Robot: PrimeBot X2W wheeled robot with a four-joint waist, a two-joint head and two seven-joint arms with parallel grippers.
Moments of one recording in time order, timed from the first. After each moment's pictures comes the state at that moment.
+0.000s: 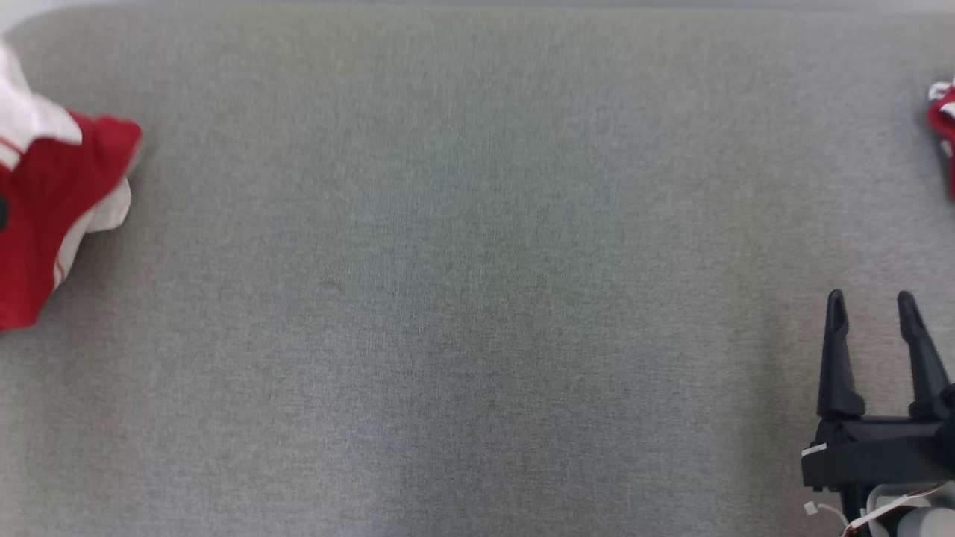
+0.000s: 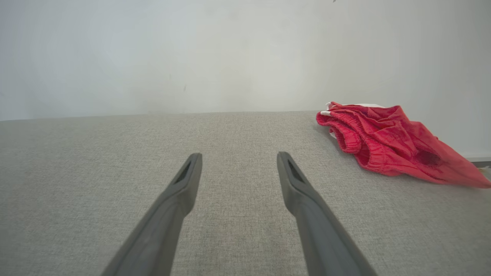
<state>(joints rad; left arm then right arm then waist) -1.00 0.55 -0.25 0.86 -0.54 -0.13 -0.14 -0.10 -0.07 -0.19 -0.03 0.08 0.13 -0.15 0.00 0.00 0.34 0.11</state>
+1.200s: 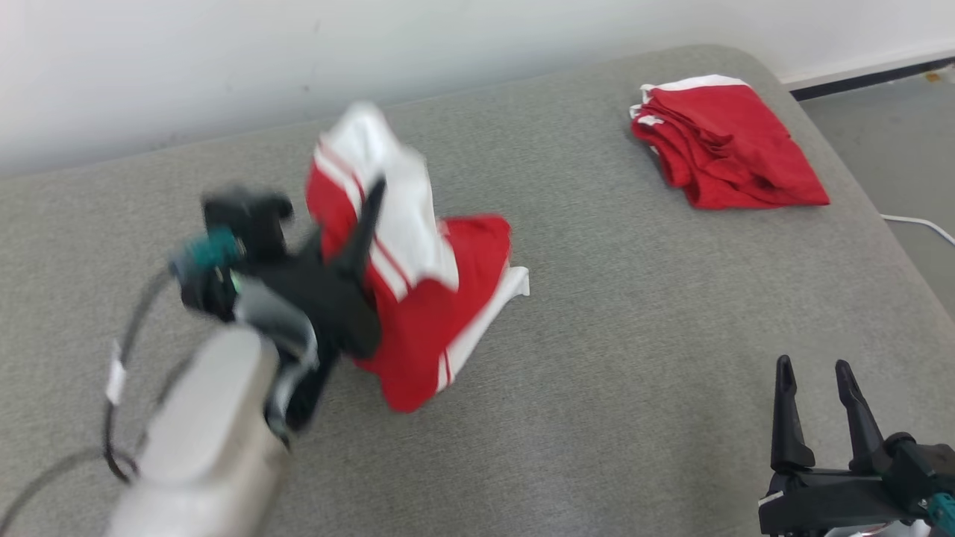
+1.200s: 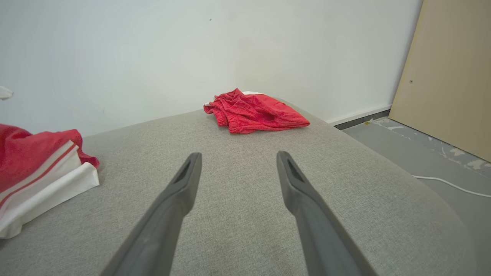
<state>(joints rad) -0.78 0.20 -0.47 0.48 -0.65 -0.09 -0.08 -0.05 -0.05 -0.12 0.19 0.19 0.13 -0.26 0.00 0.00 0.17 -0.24</state>
